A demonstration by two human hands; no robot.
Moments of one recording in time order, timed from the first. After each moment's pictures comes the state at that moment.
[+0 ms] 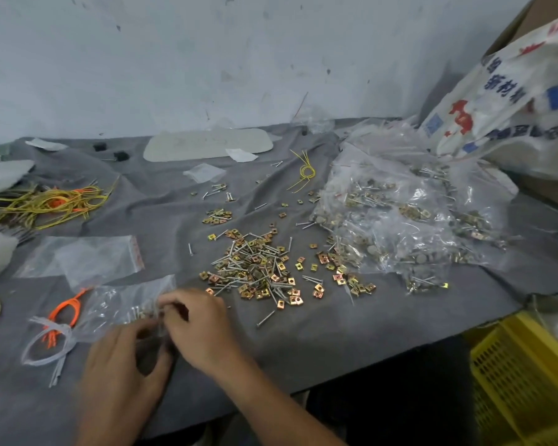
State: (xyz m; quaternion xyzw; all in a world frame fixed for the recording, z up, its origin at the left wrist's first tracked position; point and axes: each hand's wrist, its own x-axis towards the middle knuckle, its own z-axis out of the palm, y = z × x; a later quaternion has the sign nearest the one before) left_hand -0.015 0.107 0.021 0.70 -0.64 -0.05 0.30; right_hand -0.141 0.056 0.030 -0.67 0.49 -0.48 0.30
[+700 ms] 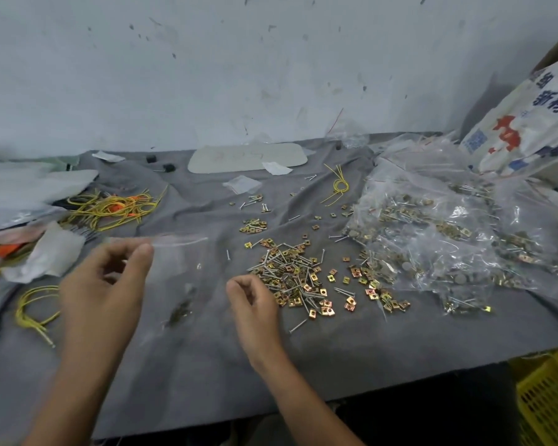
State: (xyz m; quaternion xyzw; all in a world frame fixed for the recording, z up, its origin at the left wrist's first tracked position) left_hand 0.007 0.075 0.128 0.57 -0.53 -0.13 0.61; right_hand -0.150 0.052 0.031 -0.45 0.45 -0.62 0.46
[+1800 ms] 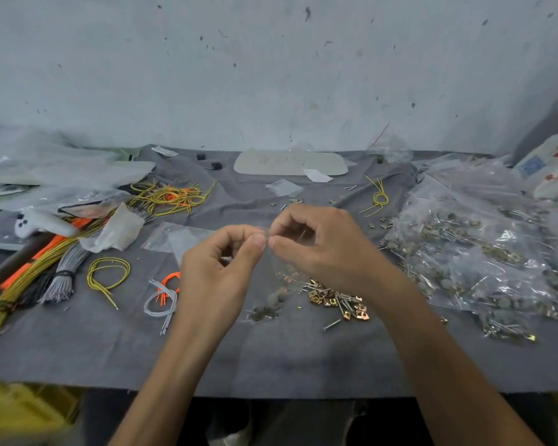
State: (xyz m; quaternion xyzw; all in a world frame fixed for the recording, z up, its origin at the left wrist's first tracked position) left_hand -0.049 0.115 0.160 0.45 -0.56 -0.28 0.63; right_hand -0.213 0.078 0.198 -0.81 0.35 -0.40 0.23
